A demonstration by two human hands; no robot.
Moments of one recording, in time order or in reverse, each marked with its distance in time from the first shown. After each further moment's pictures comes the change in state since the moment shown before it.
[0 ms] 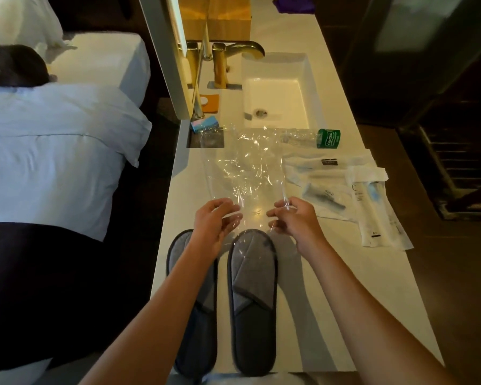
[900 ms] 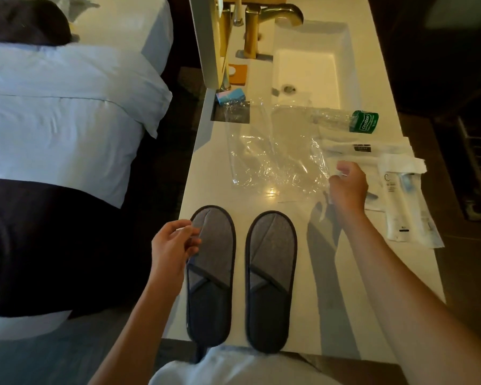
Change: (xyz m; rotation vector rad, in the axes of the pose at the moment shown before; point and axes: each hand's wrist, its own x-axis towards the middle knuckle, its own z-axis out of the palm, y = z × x) left_hand -0.061 -0.026 -0.115 0.177 0.361 0.137; right_hand 0.058 -0.008 -0.018 -0.369 0.413 -0.142
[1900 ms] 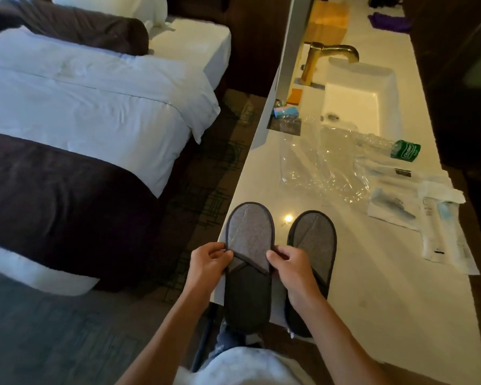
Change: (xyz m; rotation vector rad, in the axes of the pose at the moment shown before) left_hand -0.066 -0.041 -0.071 0.218 -0.073 0.010; right_hand -0.253 0.027 0.055 0.043 -0.609 0.059
